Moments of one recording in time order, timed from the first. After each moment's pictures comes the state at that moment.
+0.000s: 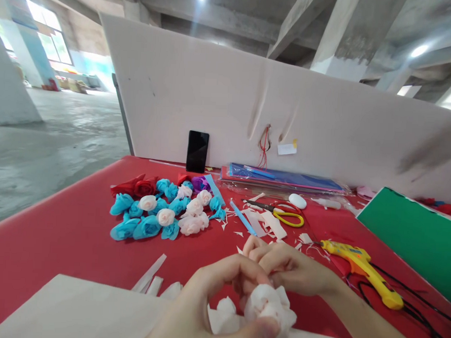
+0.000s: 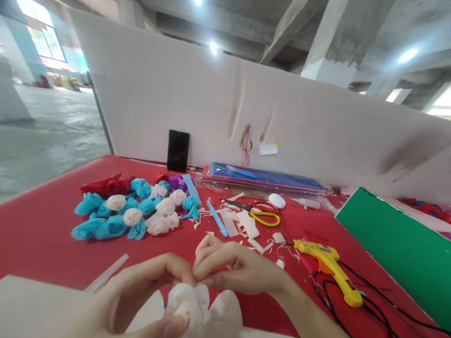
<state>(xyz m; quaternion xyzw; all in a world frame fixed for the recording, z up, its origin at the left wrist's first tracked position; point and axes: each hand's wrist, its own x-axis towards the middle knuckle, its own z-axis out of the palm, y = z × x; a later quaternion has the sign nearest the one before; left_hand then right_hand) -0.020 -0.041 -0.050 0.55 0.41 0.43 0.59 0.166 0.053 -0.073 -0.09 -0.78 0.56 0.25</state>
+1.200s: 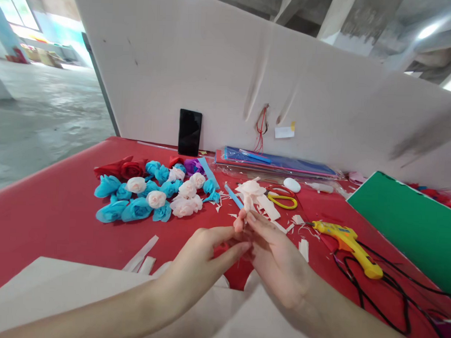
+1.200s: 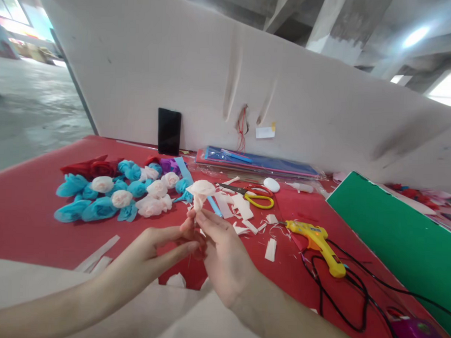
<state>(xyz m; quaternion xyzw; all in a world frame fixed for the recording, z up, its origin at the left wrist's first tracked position) -0.017 -0.004 -0.075 0.67 0.47 0.34 0.46 0.124 0.011 -0.073 -0.32 -0.32 0.77 0.45</state>
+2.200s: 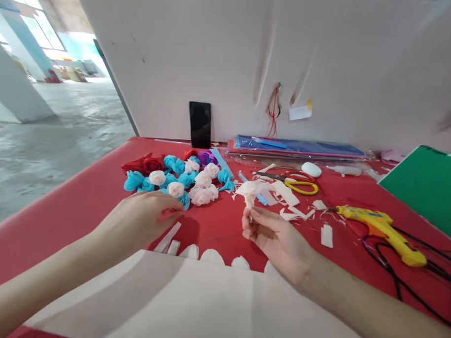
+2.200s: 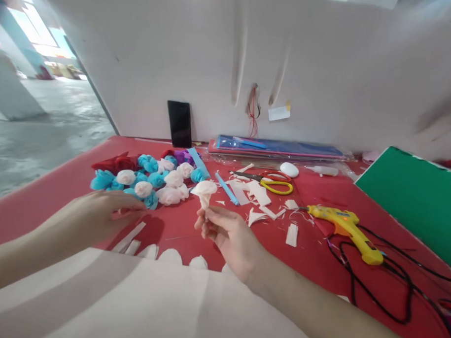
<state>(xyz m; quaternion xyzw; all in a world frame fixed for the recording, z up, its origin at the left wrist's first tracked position) -0.128 0.001 -0.078 0.76 0.62 0.20 0.02 0.123 0.022 -0.097 -0.34 -0.33 0.77 0.43</state>
